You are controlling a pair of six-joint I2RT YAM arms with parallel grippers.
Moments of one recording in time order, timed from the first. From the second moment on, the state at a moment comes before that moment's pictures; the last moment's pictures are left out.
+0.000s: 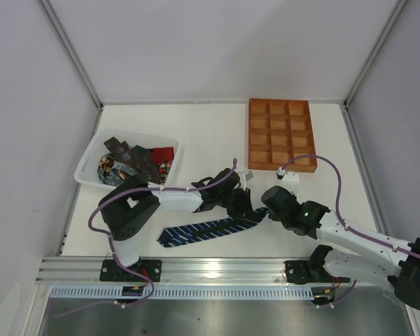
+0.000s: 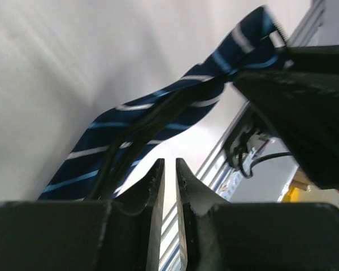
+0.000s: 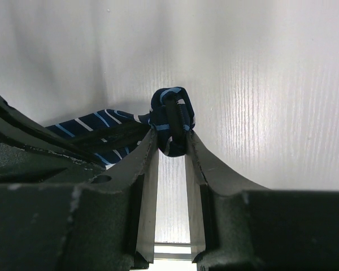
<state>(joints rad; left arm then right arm) -0.97 1.81 0.96 0.08 0.44 -0.80 0.90 0.97 0.60 -0.62 0.55 0.80</state>
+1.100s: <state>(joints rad) -0.96 1.98 1.02 0.19 0.49 -0.89 1.01 0.93 0.54 -0.44 0.51 0.68</state>
